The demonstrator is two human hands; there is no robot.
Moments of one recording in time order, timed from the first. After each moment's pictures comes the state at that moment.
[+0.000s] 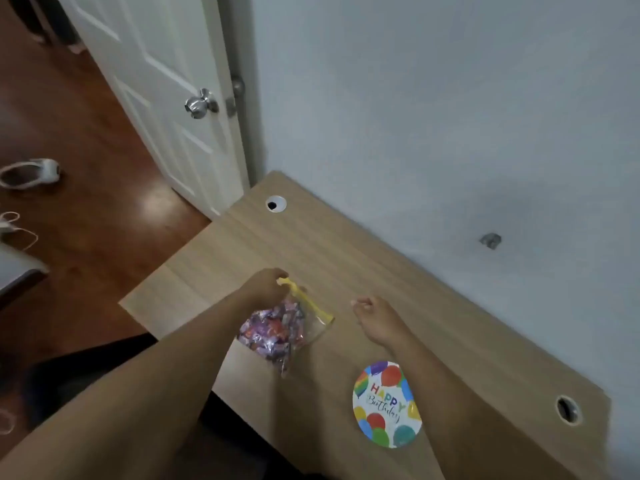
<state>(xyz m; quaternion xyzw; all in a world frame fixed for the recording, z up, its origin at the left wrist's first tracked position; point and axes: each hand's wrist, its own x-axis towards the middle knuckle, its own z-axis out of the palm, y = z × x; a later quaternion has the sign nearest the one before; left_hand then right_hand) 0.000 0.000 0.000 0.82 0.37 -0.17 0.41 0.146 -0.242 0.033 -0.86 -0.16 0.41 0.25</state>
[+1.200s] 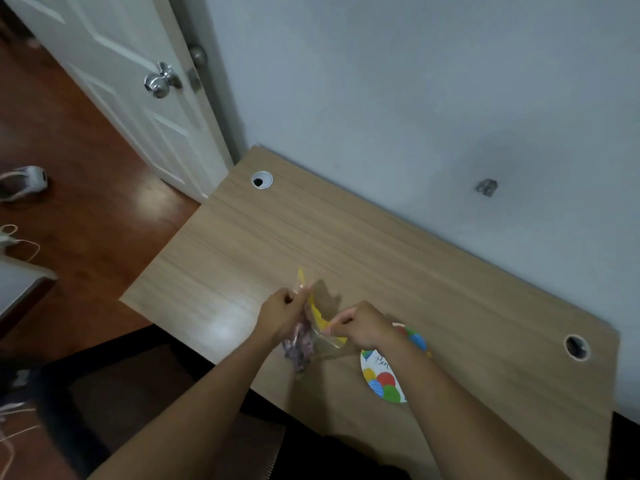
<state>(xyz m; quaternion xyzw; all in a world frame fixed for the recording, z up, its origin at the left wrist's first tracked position) -0.041 -0.112 -0.007 0.68 0.48 -0.04 0.55 0.095 -0.276 -0.004 -0.80 -0.18 0.51 0.26</state>
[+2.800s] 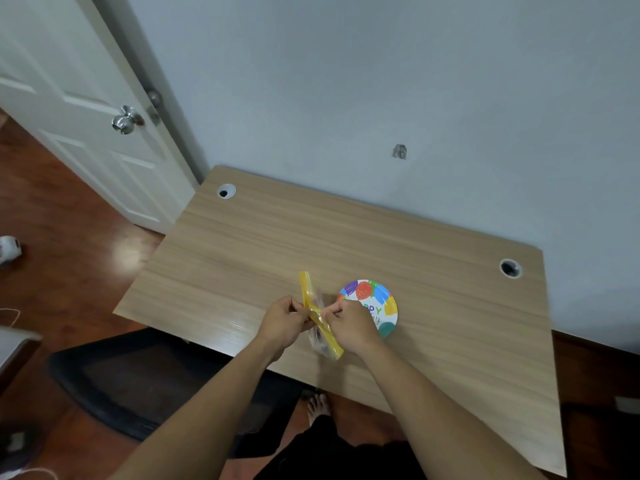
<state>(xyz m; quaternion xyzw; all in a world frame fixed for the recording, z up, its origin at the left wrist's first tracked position) -0.102 -0.231 0.040 0.61 0.41 -0.04 0.67 -0.025 -0.377 0.047 -0.86 -0.08 0.34 0.36</state>
